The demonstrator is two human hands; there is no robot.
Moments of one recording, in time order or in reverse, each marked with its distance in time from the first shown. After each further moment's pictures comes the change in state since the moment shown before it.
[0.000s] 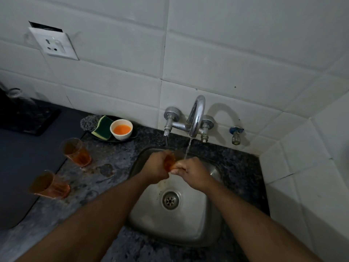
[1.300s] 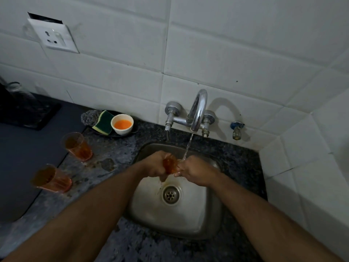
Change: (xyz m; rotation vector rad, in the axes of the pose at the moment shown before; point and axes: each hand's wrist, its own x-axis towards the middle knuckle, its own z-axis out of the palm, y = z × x) left_hand -0.009 0.008 -0.020 -0.056 -0.397 -0.147; right_hand -0.003 -0.011 -0.012 -0.294 -0.294 0.030
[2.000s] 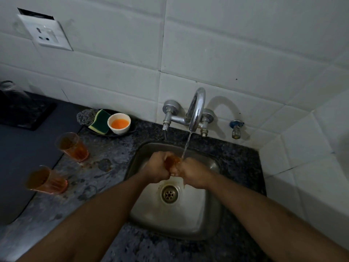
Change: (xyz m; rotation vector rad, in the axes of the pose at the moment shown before) left_hand 0.023 -0.016 0.031 -0.035 0.323 0.165; right_hand 0.002 -0.007 0.001 -0.080 -0.070 -0.005
